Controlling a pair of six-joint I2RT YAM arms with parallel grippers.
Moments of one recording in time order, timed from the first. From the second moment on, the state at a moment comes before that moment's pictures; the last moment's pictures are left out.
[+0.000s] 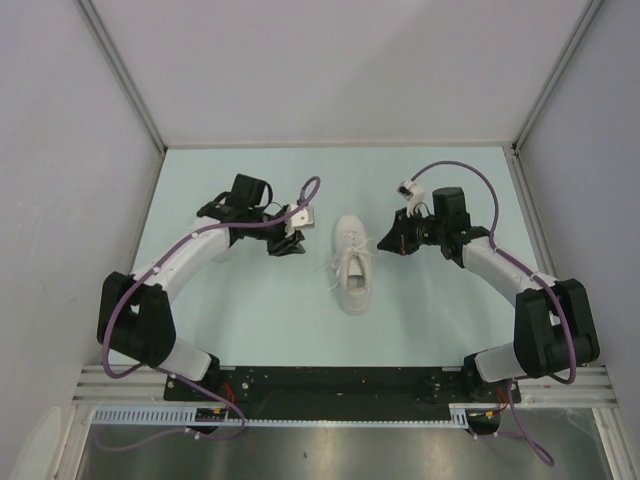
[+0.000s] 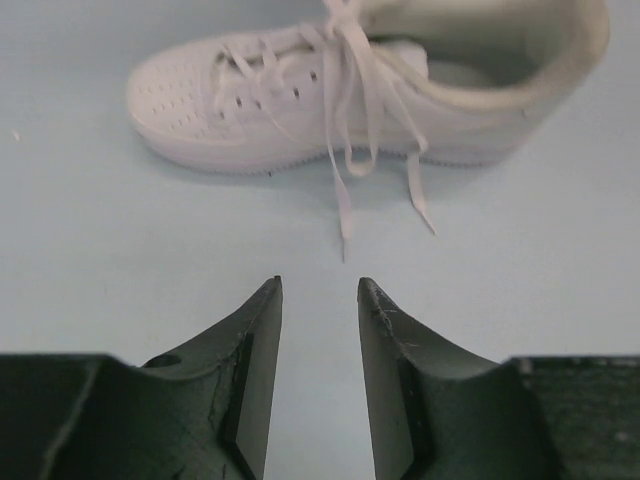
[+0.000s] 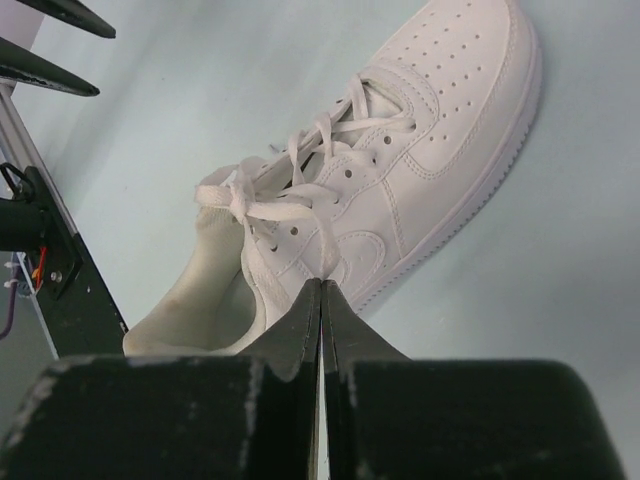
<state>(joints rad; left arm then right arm) -0.36 1.47 1.11 -0.62 0.77 0.96 0.27 1.43 0.86 -0.10 -0.73 0.11</state>
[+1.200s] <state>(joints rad) -0.59 1.81 1.37 -0.45 0.84 0.56 0.26 1.35 0.86 -0.15 -0.66 0.07</state>
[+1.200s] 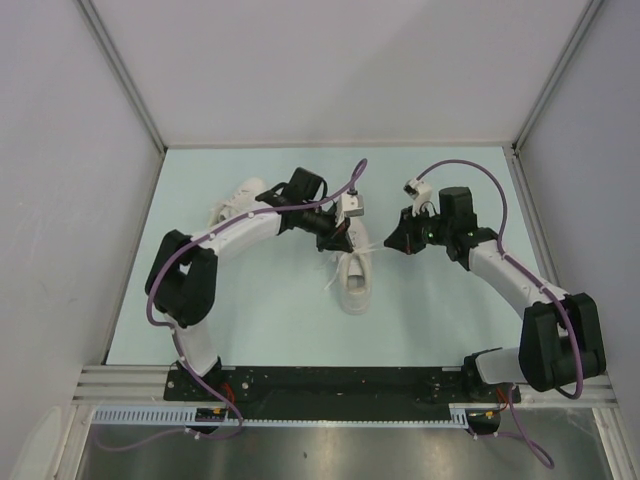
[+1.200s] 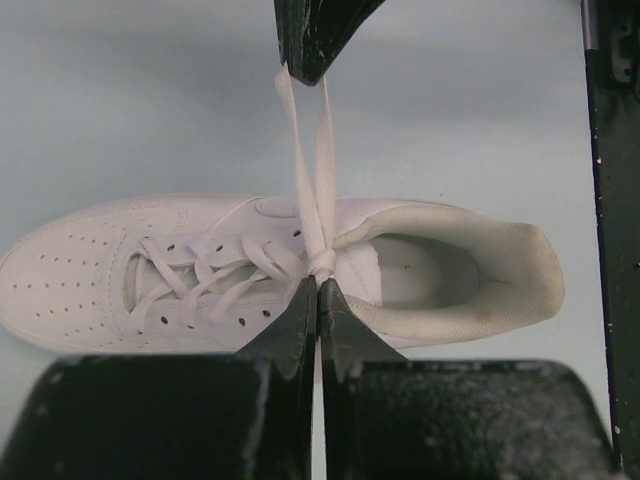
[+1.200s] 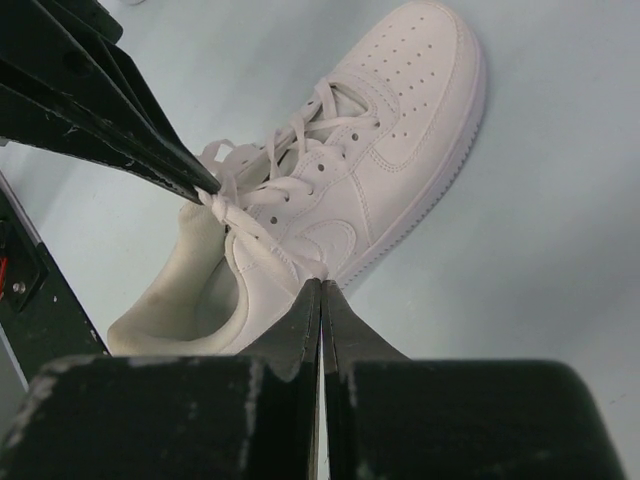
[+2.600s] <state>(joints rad) -0.52 1.80 1.31 -0.52 0.81 0.74 0.22 1.42 0.80 -0.17 -0.62 -0.15</state>
